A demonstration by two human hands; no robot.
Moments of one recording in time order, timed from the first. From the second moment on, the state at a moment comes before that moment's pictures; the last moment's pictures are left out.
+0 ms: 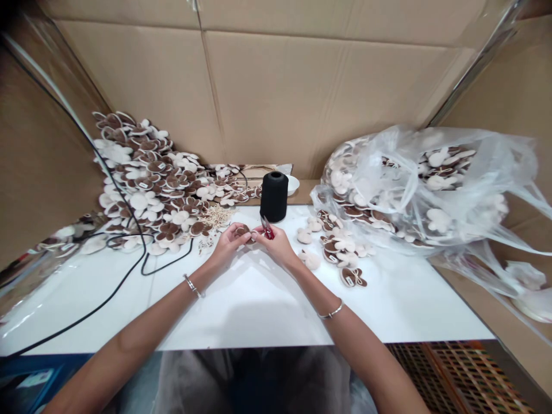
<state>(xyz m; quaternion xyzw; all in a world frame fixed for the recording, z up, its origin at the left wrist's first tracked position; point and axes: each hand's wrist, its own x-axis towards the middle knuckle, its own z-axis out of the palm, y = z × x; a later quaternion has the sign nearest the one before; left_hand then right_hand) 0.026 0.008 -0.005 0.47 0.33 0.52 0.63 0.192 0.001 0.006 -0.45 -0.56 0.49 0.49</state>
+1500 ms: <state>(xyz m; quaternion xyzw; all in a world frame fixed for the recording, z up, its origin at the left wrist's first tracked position) 0.012 0.014 0.015 0.34 0.28 0.51 0.74 0.194 -0.007 0.022 -0.46 -0.62 0.41 0.49</state>
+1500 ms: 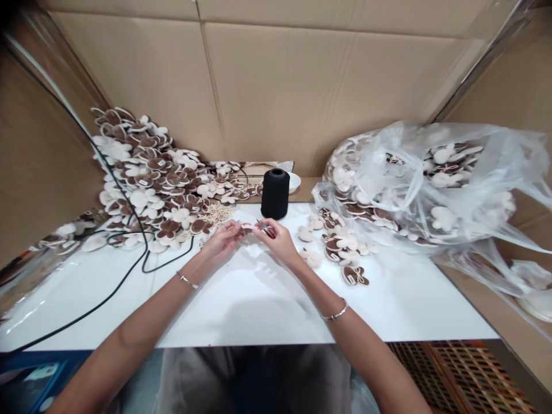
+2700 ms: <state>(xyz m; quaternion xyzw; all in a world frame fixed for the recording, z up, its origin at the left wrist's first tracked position) 0.011 0.015 0.014 0.42 0.33 0.49 0.69 0.204 -0.028 0.057 -0.57 -0.78 0.21 0.16</state>
